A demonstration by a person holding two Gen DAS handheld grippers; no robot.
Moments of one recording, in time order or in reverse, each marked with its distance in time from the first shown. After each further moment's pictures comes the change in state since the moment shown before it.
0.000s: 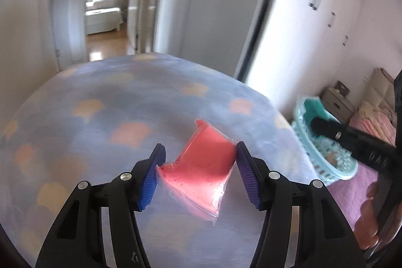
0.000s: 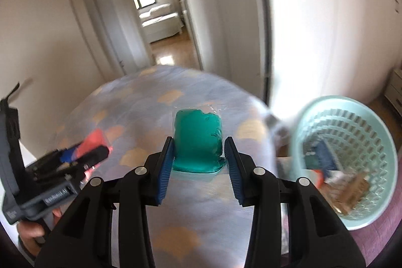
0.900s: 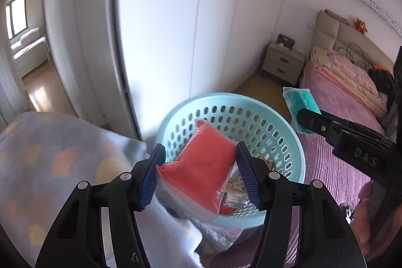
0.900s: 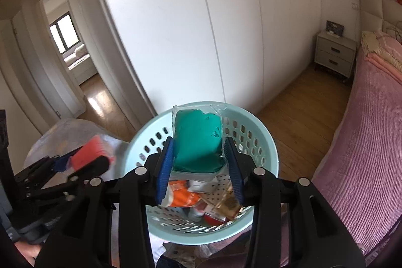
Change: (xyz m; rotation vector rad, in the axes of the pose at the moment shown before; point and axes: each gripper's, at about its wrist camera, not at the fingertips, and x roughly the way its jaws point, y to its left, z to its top) left arm 0.105 -0.251 0.029 0.339 0.110 -0.249; right arm -0.081 -0.210 -0.013 0.308 -0.088 -0.340
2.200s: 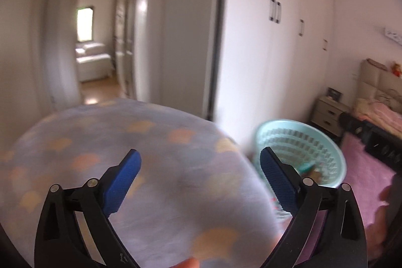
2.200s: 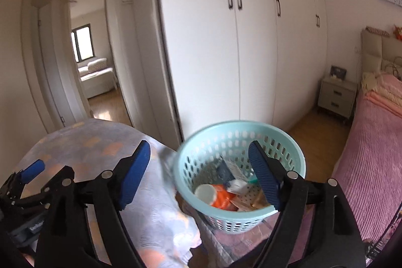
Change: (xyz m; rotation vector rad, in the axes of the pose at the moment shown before) left arm -0.149 0.080 -0.113 -0.167 -0.344 0.345; right arm -0.073 0.114 -0.080 -0.149 -0.278 0.009
